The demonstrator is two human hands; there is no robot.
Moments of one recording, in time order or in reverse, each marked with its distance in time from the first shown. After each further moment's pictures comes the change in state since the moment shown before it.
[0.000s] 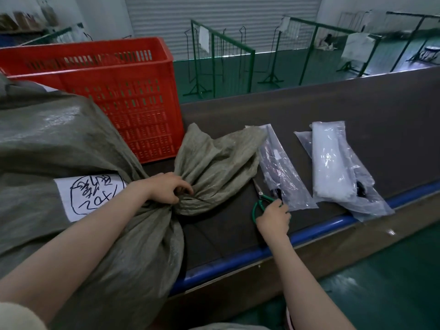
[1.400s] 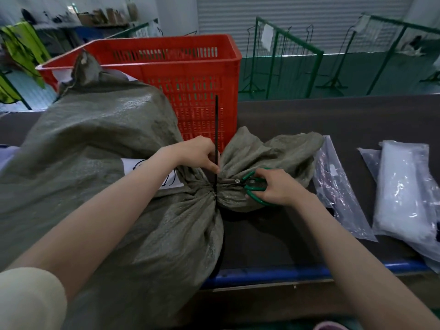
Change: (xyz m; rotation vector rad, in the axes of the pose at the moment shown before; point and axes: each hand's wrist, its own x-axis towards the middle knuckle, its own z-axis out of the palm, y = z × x) left_hand -0.046 -0.016 -0.058 -0.266 0.218 -0.198; right_hand 0.021 -0.112 -0.034 -0.195 -0.216 -1.047
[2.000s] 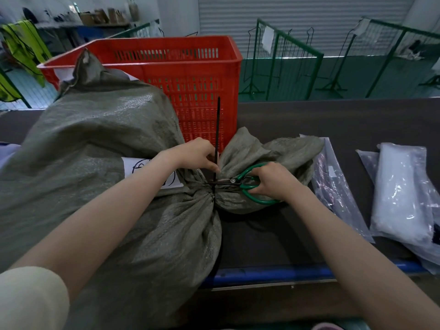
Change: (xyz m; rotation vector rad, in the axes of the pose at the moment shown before) left_hand 0.001 -0.002 0.008 -0.013 0.060 0.002; right_hand 0.016 -0.007 -0.007 -0.331 0.046 -0.131
